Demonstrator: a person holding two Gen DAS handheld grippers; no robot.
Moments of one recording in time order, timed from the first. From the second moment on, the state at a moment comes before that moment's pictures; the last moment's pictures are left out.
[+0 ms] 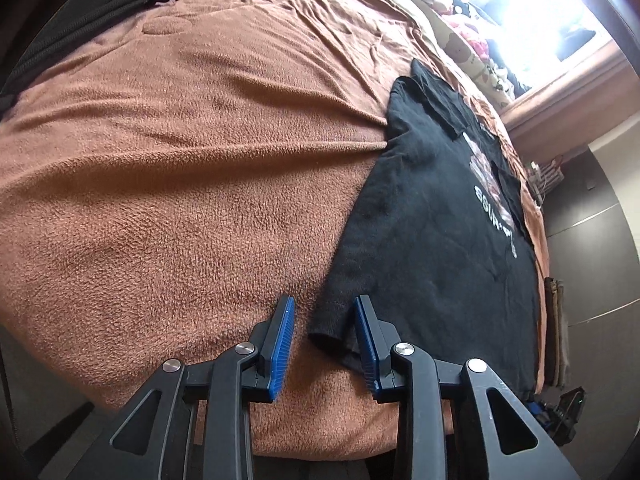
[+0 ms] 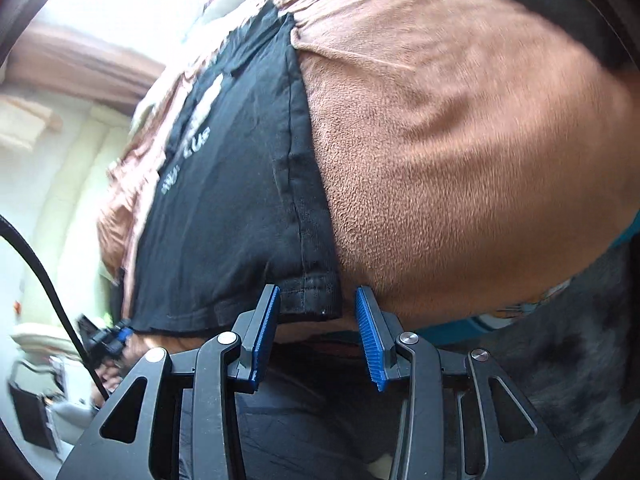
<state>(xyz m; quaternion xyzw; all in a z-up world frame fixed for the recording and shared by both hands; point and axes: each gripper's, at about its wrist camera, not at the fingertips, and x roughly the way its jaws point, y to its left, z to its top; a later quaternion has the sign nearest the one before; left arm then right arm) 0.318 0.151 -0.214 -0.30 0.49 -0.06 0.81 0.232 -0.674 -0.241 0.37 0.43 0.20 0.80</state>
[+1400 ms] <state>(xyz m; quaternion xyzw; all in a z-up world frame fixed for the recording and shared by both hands) 0.286 0.145 -0.159 -0.39 0.41 -0.10 0.82 0.188 -0.649 -0.189 0.39 0.30 0.23 0.84</state>
